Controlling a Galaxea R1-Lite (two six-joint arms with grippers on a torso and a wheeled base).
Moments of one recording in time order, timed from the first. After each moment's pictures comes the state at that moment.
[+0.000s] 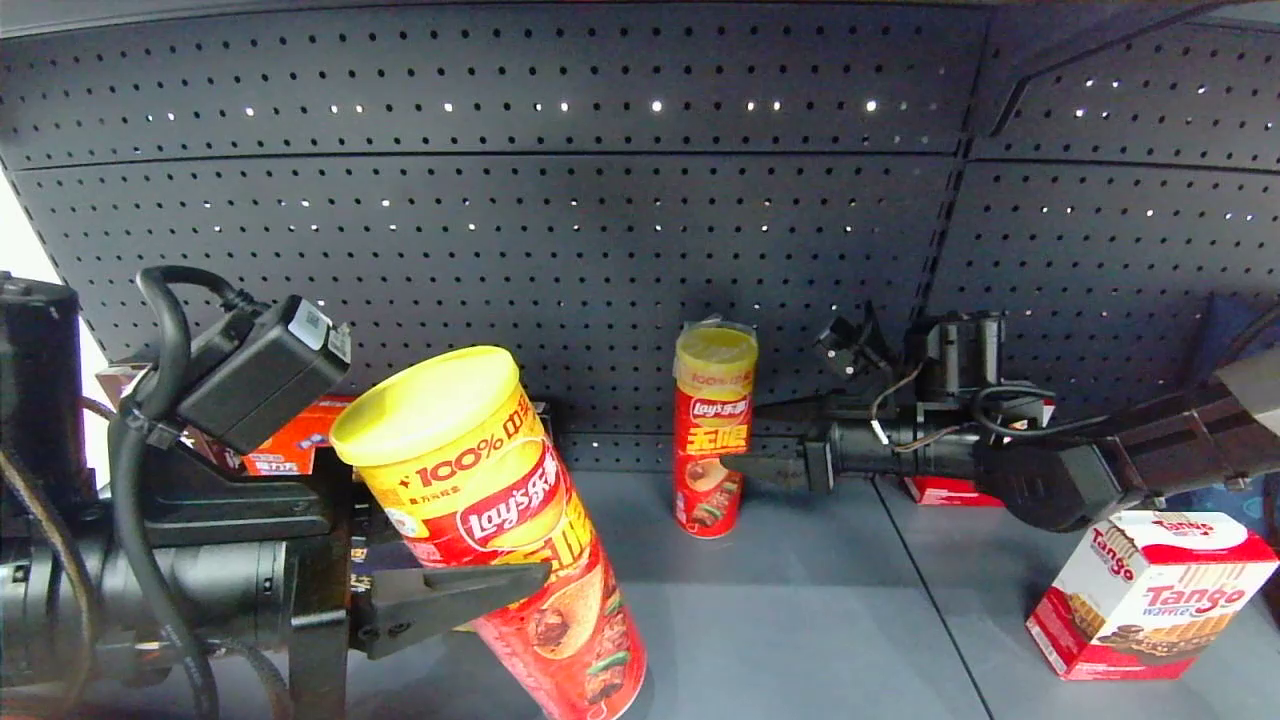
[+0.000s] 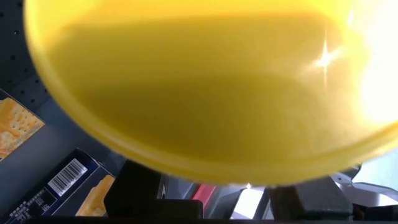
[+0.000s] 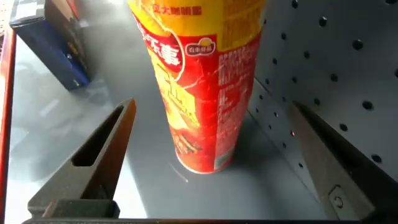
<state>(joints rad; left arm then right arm) -0.51 1.27 -0.75 -0.13 -0.53 0.08 0.40 2.01 -1.11 -0.58 0.68 -0.18</state>
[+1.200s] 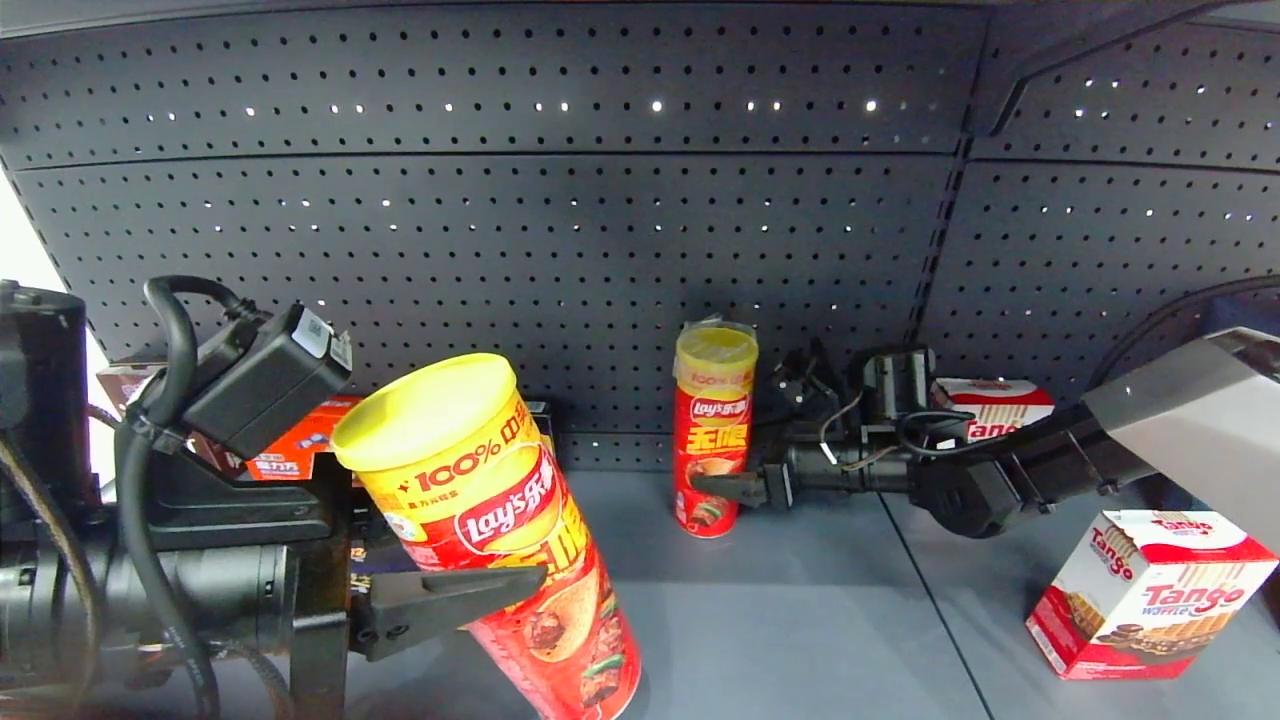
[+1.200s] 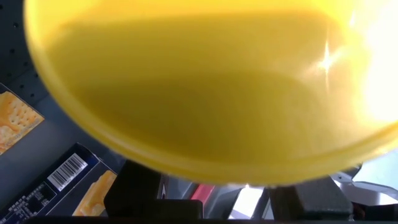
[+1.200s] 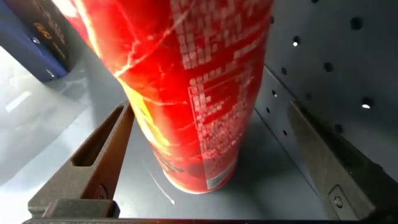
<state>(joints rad) -0.50 1.27 -0.74 -0.13 -0.54 0.07 0.42 2.17 -1.21 -0.61 0.69 -0.18</state>
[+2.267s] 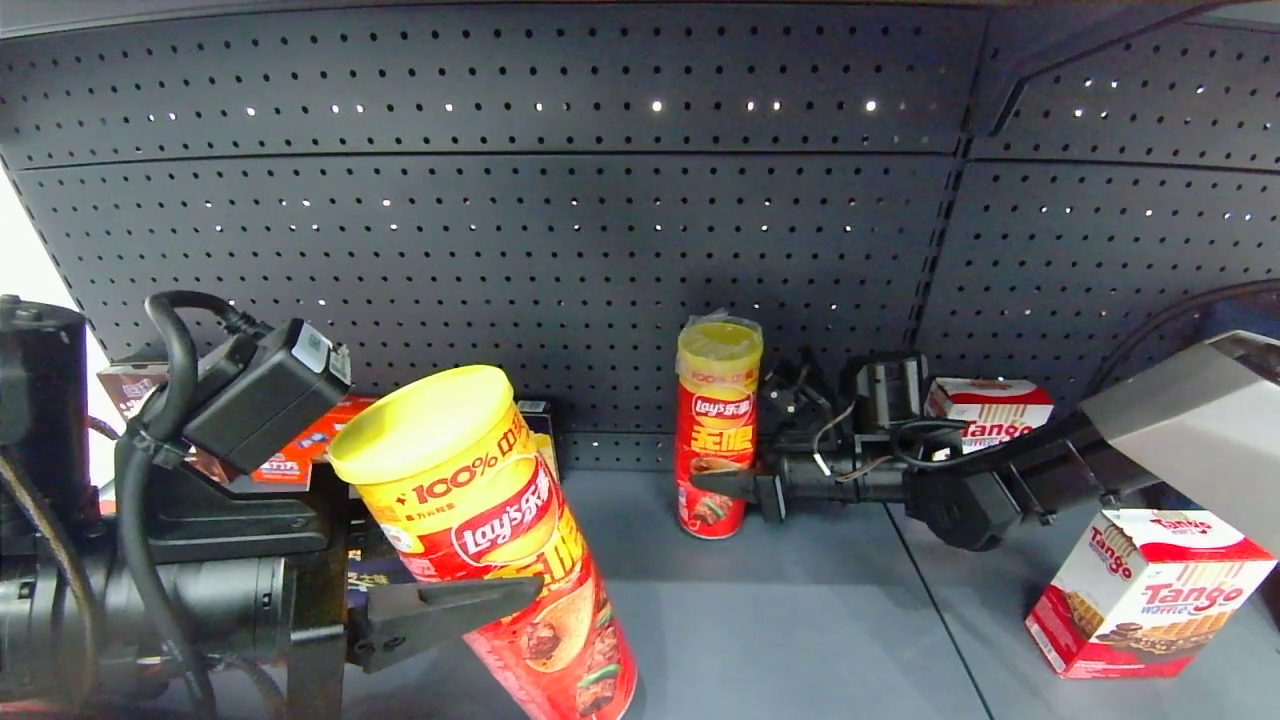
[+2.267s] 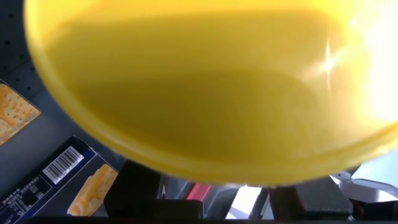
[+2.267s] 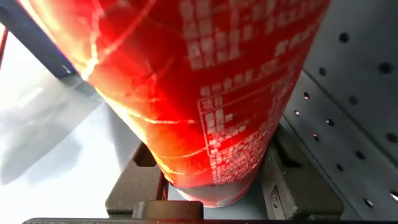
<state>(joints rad) -0.50 1.26 -0.72 -0.14 -0.54 0.07 0.46 2.15 -1.16 -0.63 0.68 -0.17</state>
